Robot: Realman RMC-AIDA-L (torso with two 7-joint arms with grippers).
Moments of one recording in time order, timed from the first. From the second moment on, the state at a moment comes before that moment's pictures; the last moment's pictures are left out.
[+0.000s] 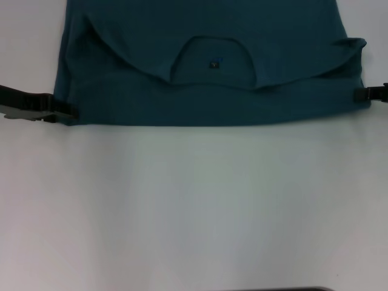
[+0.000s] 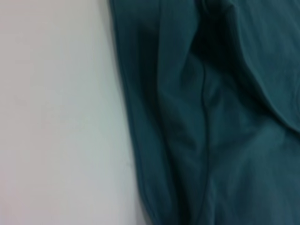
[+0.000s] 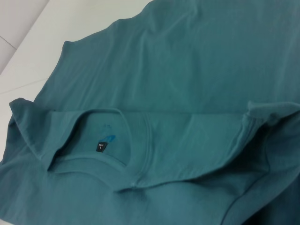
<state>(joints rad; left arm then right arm) -0.67 -2.00 -2.38 -0.74 -0.56 1.32 -2.48 0.49 1.95 -0.50 -0.66 -2.30 -1.38 2.04</state>
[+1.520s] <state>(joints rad) -0.66 -2.01 -2.38 -0.79 -0.55 1.35 -2.52 0.49 1.94 -0.50 -0.66 -2.30 -1.38 2.04</state>
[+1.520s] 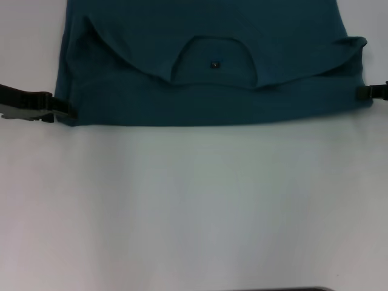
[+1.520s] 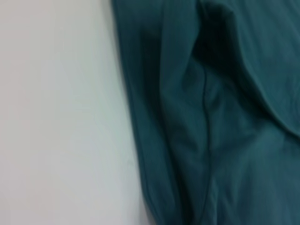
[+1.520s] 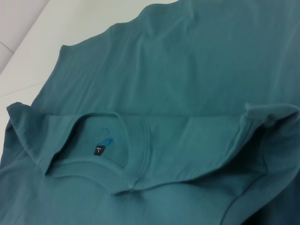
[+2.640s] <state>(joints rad) -0.68 -2.03 -2.37 -0.79 -0.54 1.34 -2.52 0.49 1.94 -0.50 -0.66 -2.30 -1.38 2.04</state>
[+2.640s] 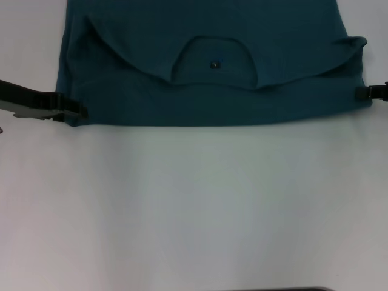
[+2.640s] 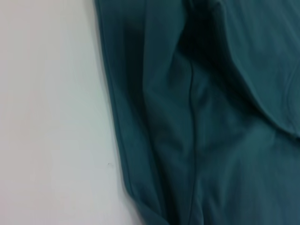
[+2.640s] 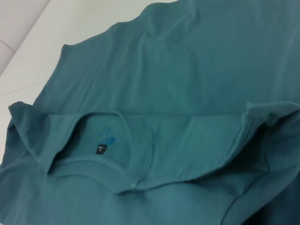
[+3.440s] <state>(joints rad) -0.69 -2.03 -2.36 -0.79 -0.51 1.31 -2.53 0.49 1.95 -0.49 -0.66 -2.29 -1.38 2.04</state>
